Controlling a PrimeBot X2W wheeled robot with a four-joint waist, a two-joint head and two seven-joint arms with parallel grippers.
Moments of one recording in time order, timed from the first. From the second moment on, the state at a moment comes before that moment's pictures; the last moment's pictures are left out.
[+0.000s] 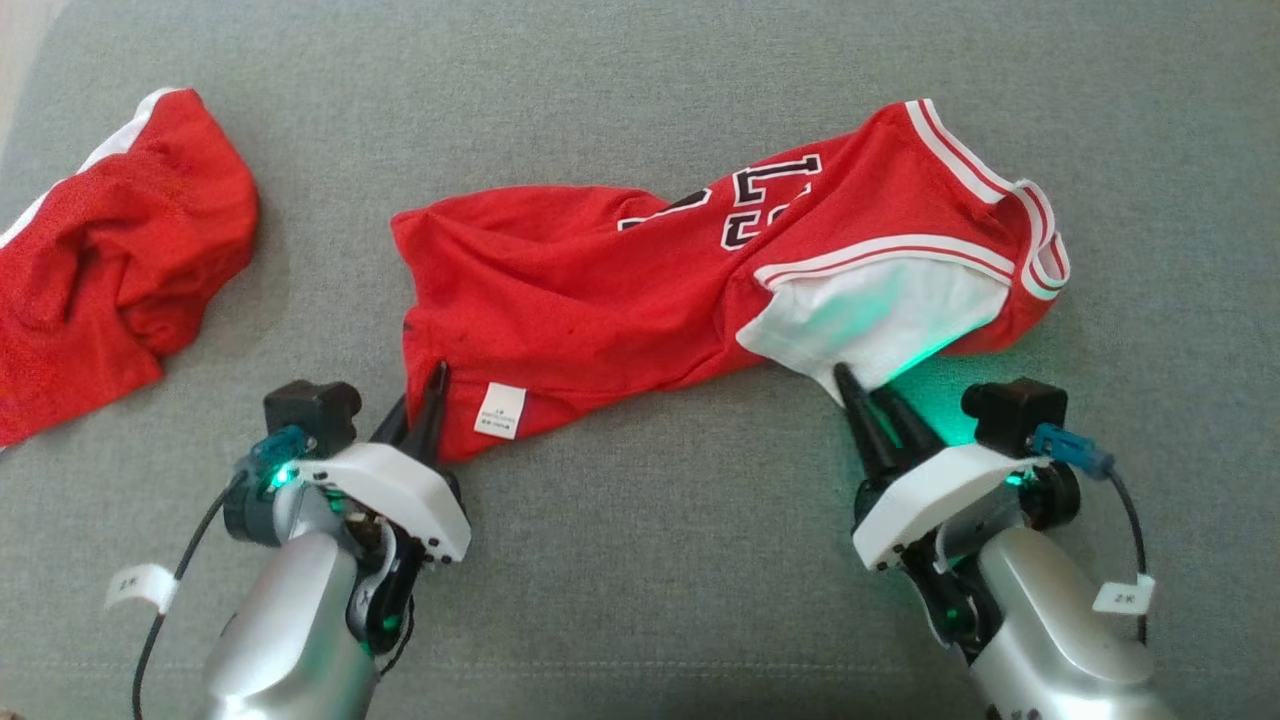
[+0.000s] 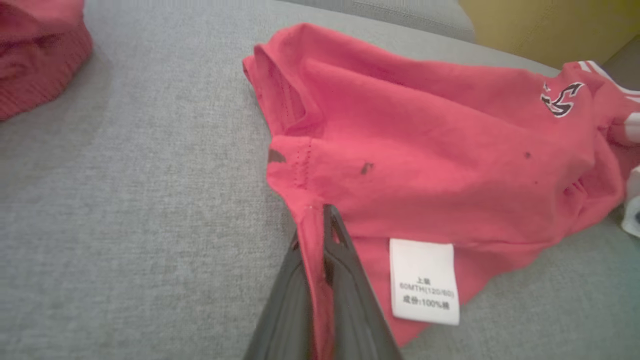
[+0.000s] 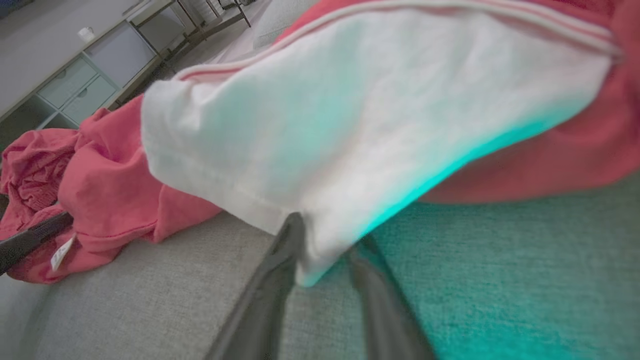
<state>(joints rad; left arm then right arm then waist) -0.36 0.12 -0.35 0.59 -0.42 -0.06 -0.14 -0.32 -0.09 0.35 0.54 0.47 0.13 -0.06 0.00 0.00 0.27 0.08</state>
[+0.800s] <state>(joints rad) -0.30 0.24 -0.29 0.02 -0.39 0.06 -0.14 -0.20 -0.23 0.03 -0.17 0.29 0.13 0.07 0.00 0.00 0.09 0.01</state>
